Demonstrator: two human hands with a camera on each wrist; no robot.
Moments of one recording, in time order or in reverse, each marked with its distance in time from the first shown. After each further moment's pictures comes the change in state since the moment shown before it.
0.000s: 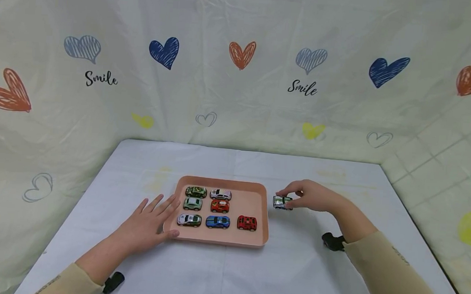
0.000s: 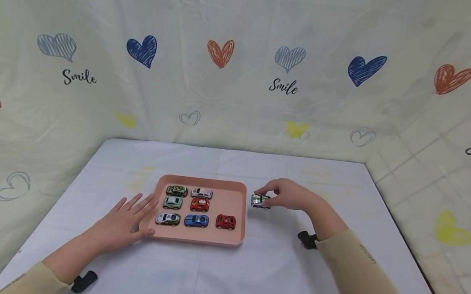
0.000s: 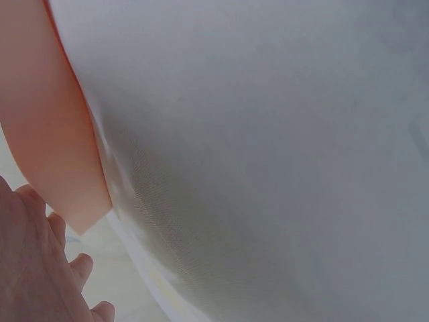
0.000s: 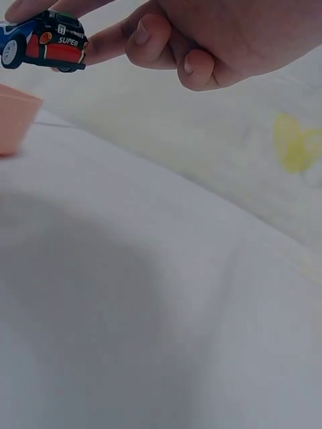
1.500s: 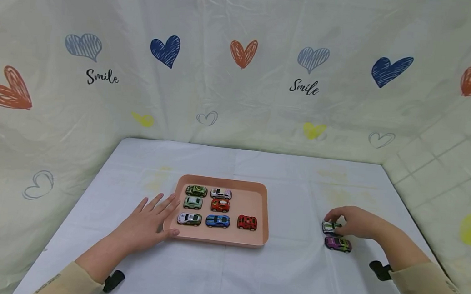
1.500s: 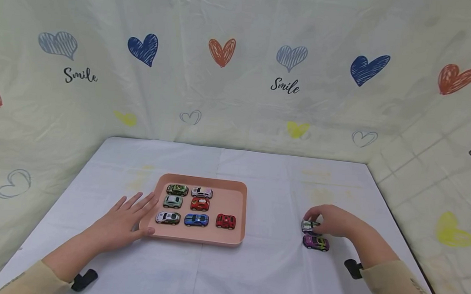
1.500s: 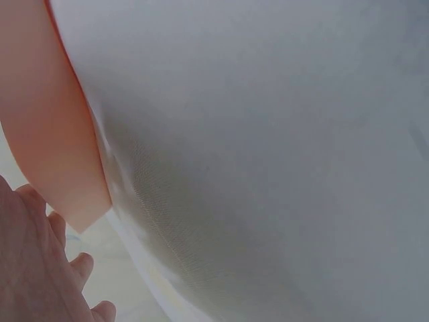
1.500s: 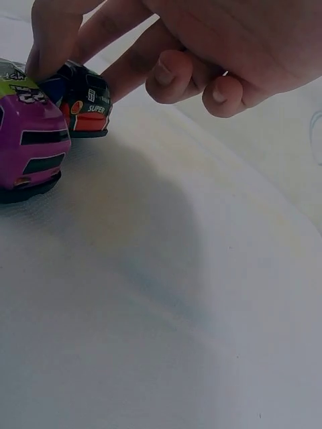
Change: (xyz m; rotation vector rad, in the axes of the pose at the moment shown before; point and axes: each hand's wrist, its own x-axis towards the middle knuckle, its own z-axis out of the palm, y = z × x) left_hand -0.001 0.002 -0.002 -0.008 -0.007 -0.009; right_hand -0.081 0.089 0.000 -0.162 -0.049 0.203
